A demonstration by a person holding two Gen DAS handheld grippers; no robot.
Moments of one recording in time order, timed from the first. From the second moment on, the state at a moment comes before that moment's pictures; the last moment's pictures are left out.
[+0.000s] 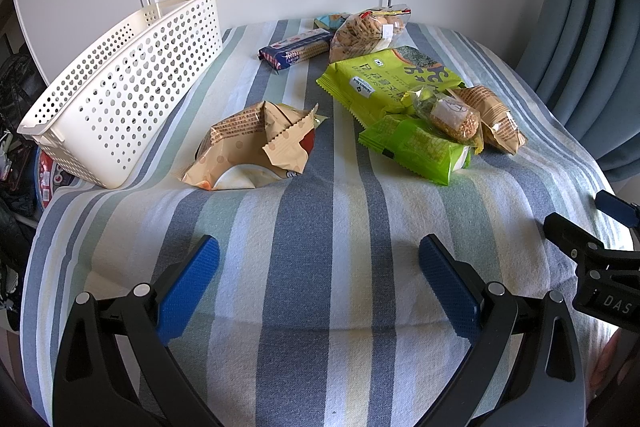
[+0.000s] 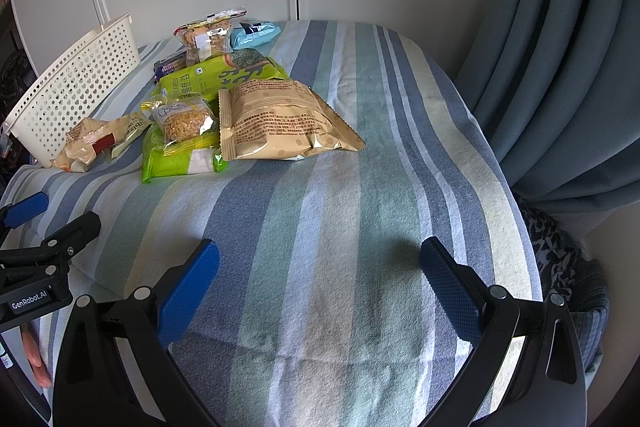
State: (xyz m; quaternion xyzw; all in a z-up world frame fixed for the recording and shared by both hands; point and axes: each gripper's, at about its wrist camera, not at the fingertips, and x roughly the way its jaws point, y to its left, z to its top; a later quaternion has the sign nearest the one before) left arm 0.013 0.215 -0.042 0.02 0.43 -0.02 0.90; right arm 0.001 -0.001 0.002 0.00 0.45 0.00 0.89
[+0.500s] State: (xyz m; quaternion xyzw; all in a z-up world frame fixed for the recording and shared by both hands) left arm 0.021 0.259 -0.009 -0.01 0.39 -0.02 0.92; right arm 0.015 0.010 0.048 0.00 0.39 0.03 0.92
